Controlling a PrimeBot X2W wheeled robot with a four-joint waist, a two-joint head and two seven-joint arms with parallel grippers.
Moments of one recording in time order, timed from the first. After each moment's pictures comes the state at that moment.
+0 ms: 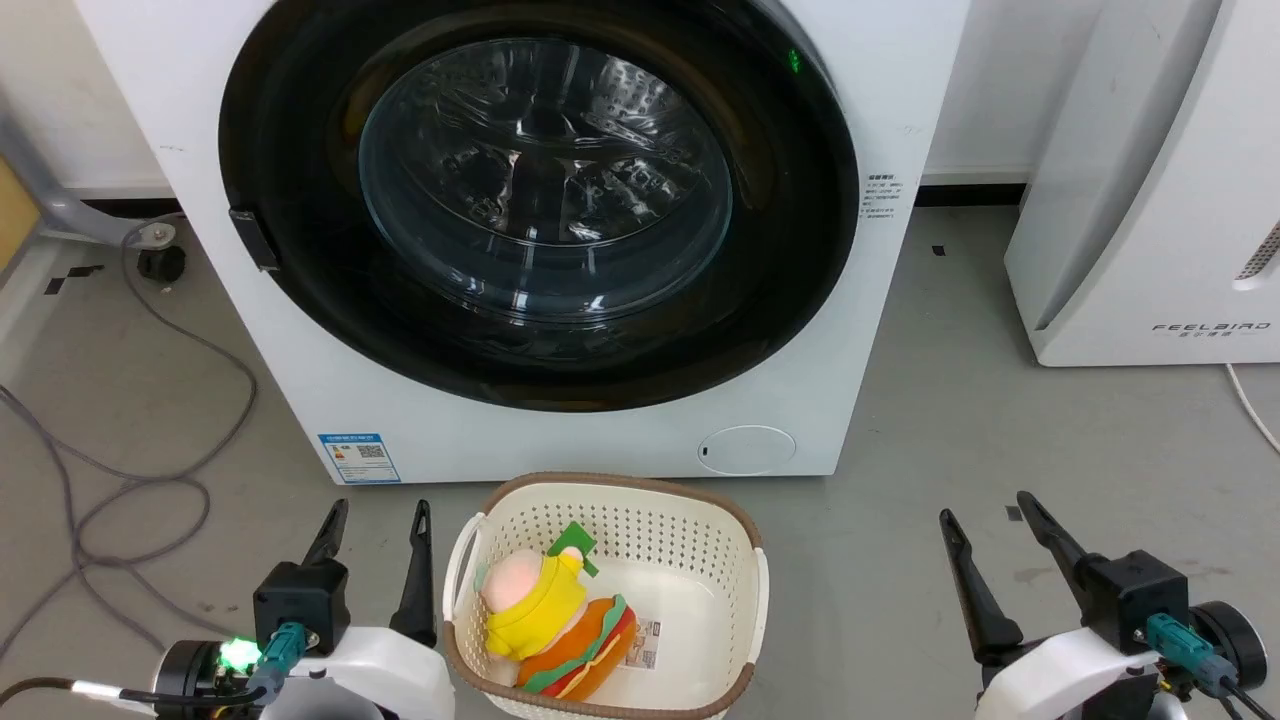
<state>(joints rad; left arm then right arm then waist) 0.01 0.05 0.00 0.02 -0.01 0.00 -0.01 0.01 -0.05 0.00 0.01 0.01 0.13 -0.01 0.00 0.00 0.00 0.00</state>
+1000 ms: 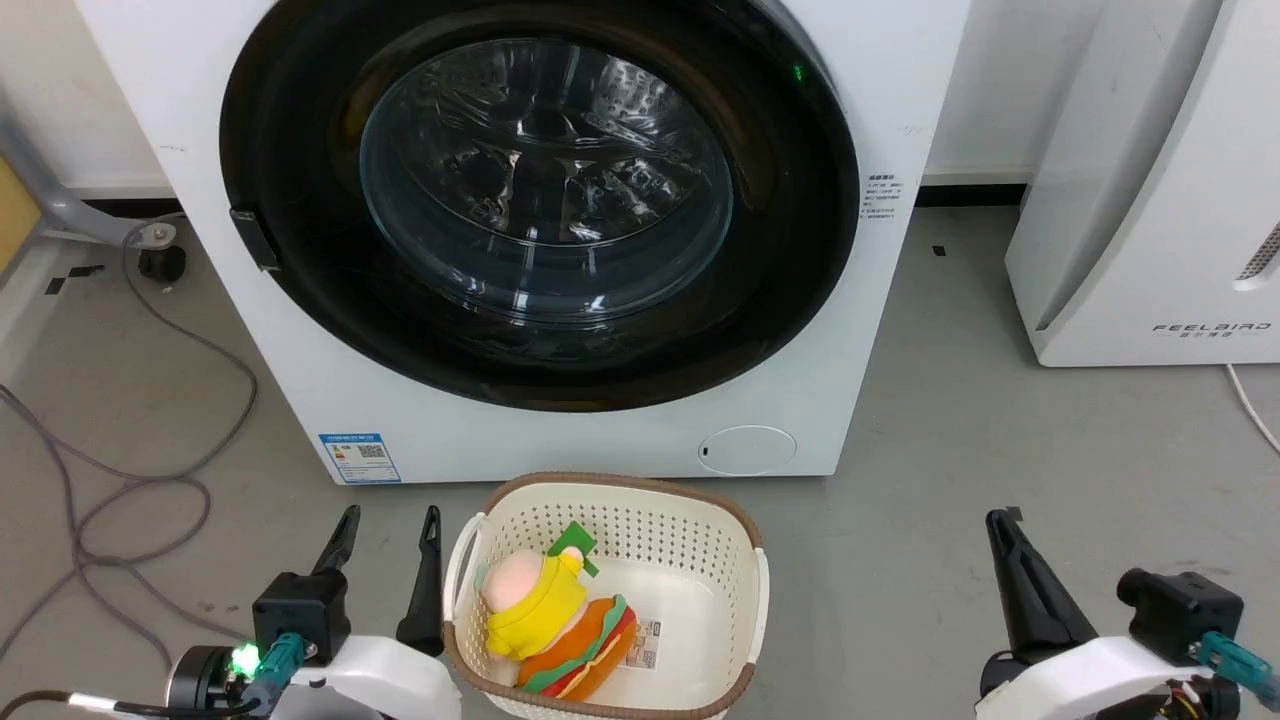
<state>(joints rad) 0.00 0.05 0.00 0.08 -0.06 -0.03 -0.07 0.01 -0.05 0.01 0.09 0.31 0.13 -0.07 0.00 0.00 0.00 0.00</state>
